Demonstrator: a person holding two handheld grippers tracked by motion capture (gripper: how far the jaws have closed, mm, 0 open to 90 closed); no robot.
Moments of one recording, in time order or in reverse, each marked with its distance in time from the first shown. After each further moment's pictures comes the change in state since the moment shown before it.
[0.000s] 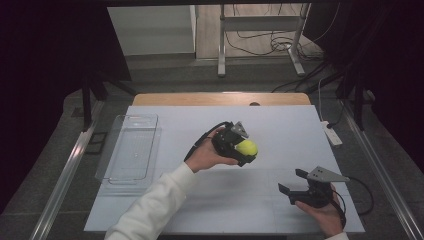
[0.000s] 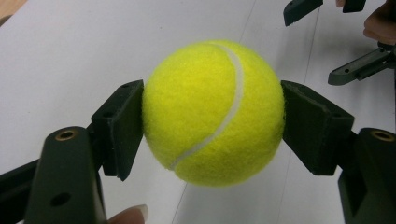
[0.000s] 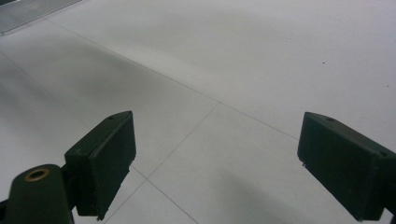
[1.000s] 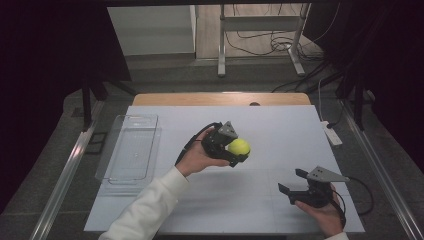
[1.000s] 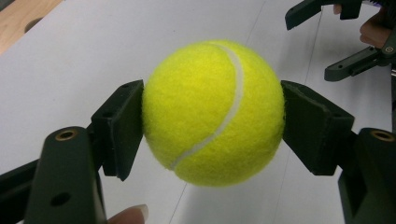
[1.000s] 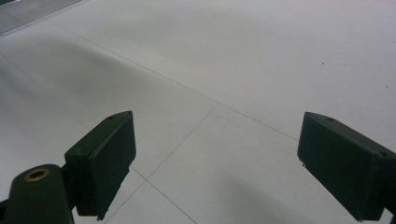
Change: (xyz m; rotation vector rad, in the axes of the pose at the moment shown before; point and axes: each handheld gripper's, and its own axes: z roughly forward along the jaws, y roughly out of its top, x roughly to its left) left arm -0.001 -0.017 -0.022 -0.055 0.041 -0.024; right arm 0.000 0.000 0.000 0.000 -0.003 -0.001
